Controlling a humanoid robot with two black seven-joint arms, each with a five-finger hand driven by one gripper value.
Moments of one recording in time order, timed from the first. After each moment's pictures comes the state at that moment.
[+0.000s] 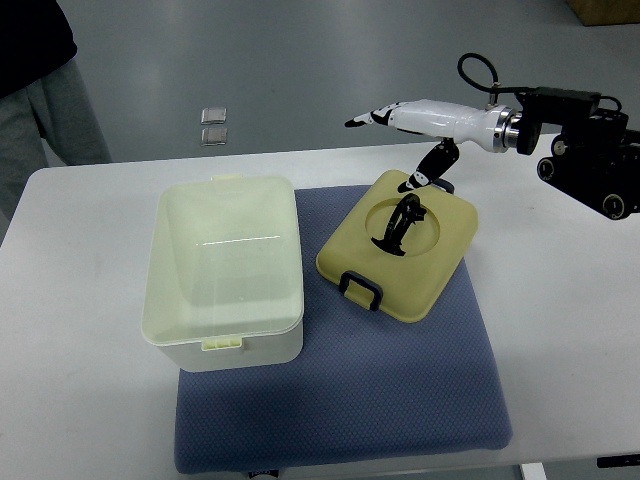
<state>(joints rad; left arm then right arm) 0.01 0.00 -0.02 -0.17 0.02 -0.01 0.05 1.17 -0.41 0.14 0.72 -1.25 0.08 0.61</state>
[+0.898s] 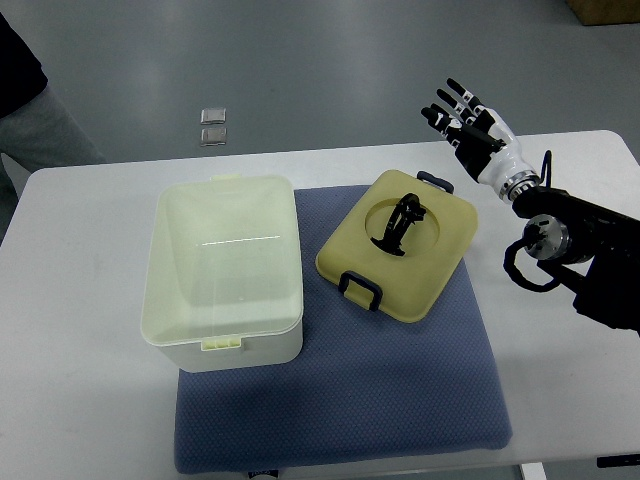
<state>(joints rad) 0.01 0.00 -0.02 -0.17 0.02 -0.01 0.05 0.87 -0.26 0.30 0.66 0.26 0.18 0.49</state>
